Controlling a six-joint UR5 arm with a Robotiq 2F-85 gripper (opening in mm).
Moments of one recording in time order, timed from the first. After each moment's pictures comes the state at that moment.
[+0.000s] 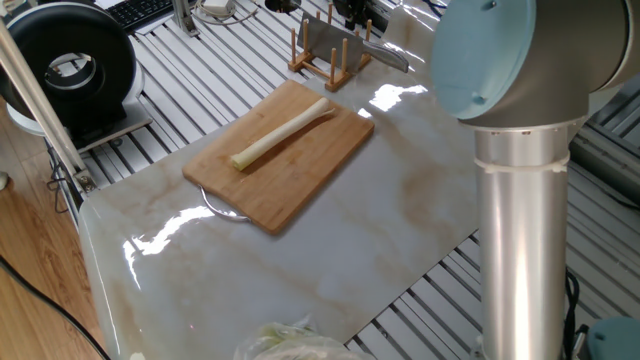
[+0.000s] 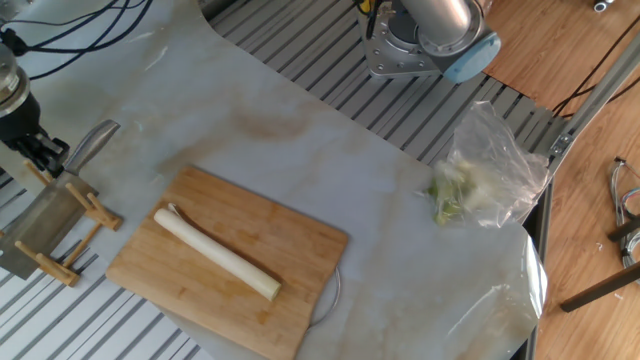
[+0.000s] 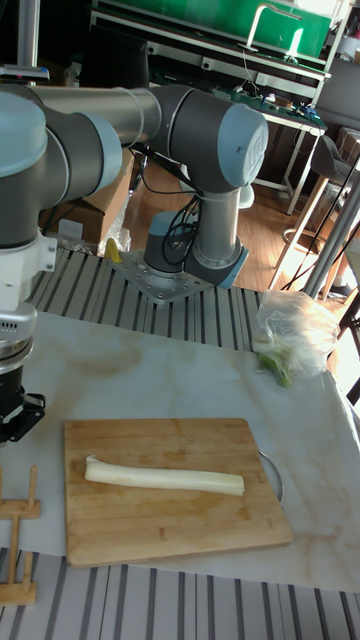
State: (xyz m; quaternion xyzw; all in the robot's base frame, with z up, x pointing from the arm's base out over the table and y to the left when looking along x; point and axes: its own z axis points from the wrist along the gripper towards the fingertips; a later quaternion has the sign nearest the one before) arm 0.738 -0.213 0.125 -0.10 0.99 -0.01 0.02
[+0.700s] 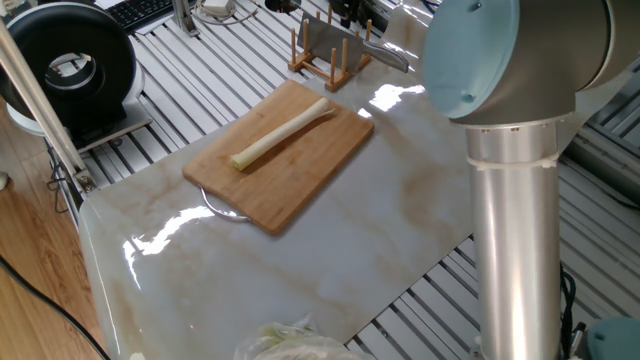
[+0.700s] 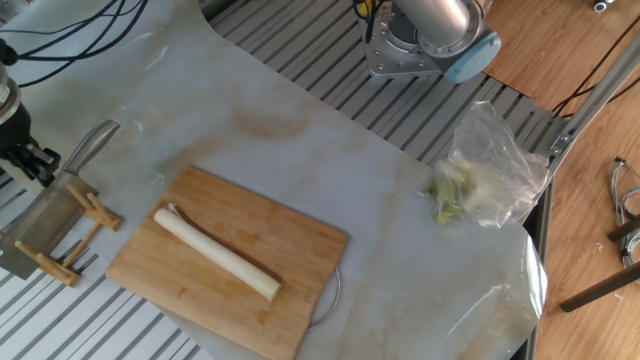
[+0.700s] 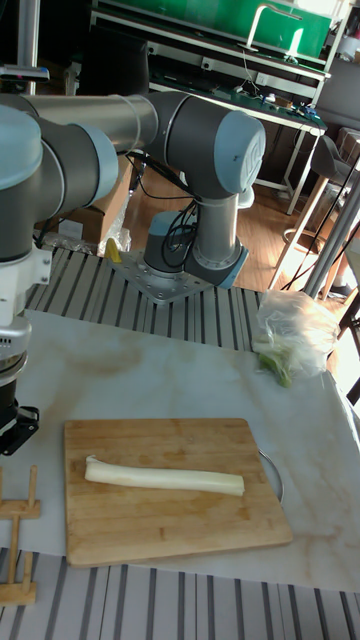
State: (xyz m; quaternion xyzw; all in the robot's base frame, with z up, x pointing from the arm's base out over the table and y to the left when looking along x) arm 0.749 -0.215 0.122 -0.11 0.99 -0.02 0.03
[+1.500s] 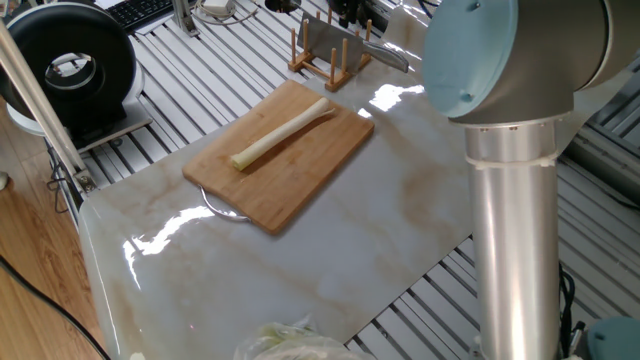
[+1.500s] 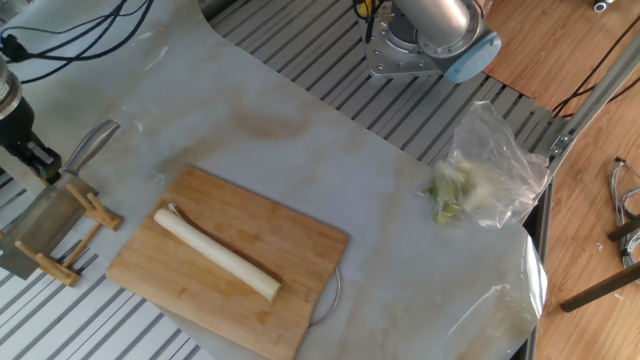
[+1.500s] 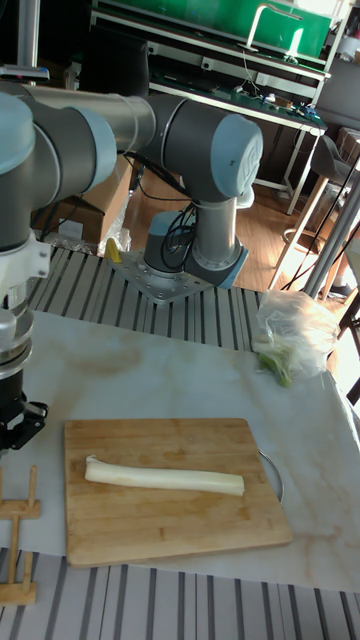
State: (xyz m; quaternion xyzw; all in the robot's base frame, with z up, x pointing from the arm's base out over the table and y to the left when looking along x) arm 0.741 -0.207 0.130 -0.03 1.00 0.01 0.01
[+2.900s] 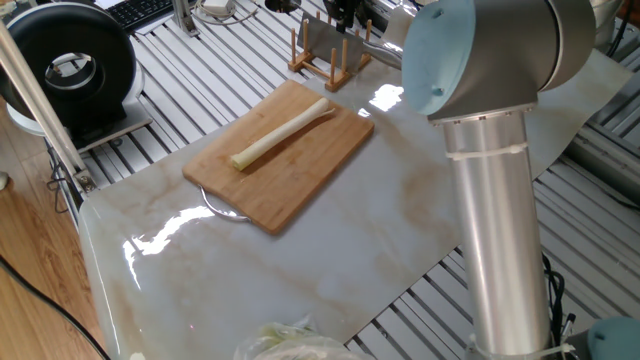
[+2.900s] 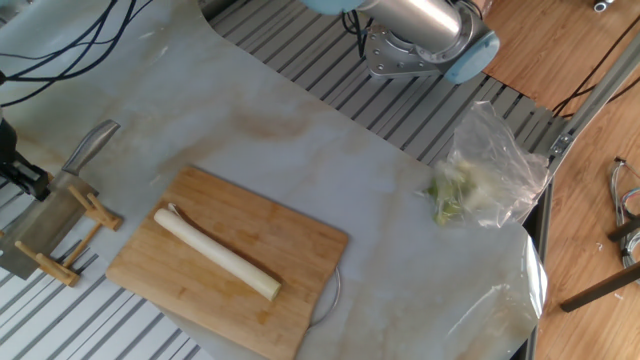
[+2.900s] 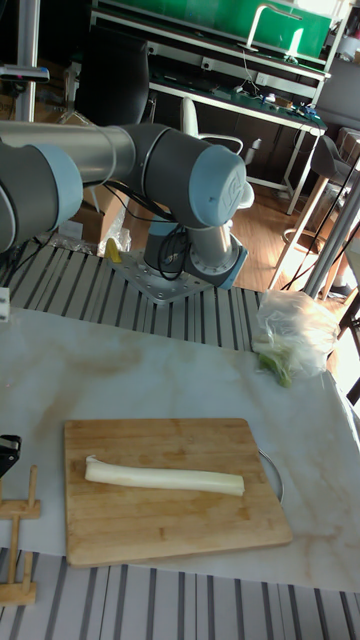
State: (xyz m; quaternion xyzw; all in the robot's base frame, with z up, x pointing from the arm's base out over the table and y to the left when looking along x) arm 0.768 -0.223 0.092 -0.09 1.00 0.02 0.00
